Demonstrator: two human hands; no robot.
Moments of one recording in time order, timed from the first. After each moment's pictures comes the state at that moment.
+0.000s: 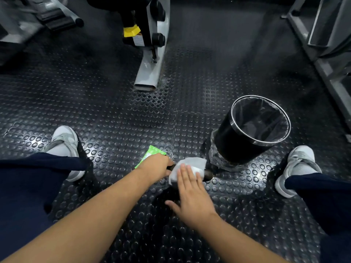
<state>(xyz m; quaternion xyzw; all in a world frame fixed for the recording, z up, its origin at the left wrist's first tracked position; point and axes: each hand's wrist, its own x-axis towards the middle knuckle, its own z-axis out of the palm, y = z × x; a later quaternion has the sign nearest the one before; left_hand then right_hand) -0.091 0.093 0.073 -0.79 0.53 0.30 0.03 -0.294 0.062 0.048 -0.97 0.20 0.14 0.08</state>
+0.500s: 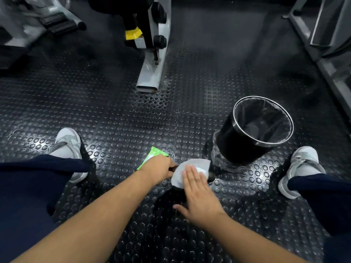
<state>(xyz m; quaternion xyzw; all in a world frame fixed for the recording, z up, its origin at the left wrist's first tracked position) -0.091 0.095 0.077 -0.79 0.53 0.31 0.02 -0.303 0.047 0.044 -0.97 0.17 0.16 0.07</state>
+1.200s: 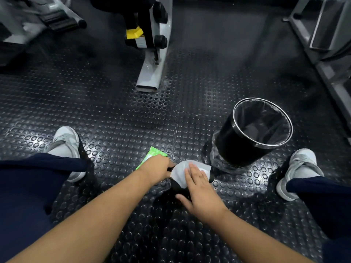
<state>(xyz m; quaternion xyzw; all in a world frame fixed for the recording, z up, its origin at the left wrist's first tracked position) -0.089 0.095 0.069 -0.79 0.54 0.30 -0.01 -0.302 0.031 0.055 -0.95 0.20 0.09 0.21</state>
